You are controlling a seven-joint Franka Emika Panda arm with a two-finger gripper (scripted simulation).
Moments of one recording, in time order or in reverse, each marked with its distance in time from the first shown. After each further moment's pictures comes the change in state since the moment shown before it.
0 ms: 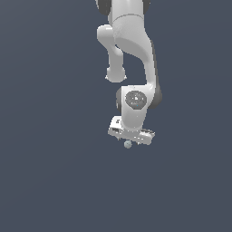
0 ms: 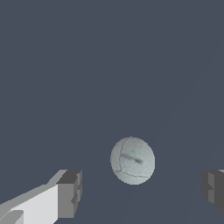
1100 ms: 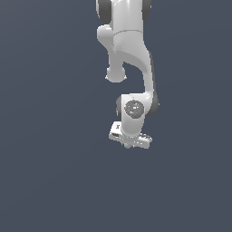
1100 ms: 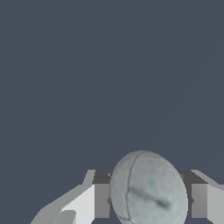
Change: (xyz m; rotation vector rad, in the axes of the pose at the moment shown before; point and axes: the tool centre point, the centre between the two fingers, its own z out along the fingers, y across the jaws) arm 0.000 0.000 0.043 0.000 0.000 0.003
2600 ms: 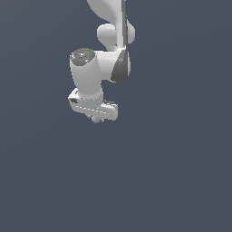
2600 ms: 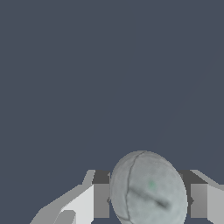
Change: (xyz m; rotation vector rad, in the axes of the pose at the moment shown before) arm -0.014 0.166 -0.150 0.002 0.000 0.001
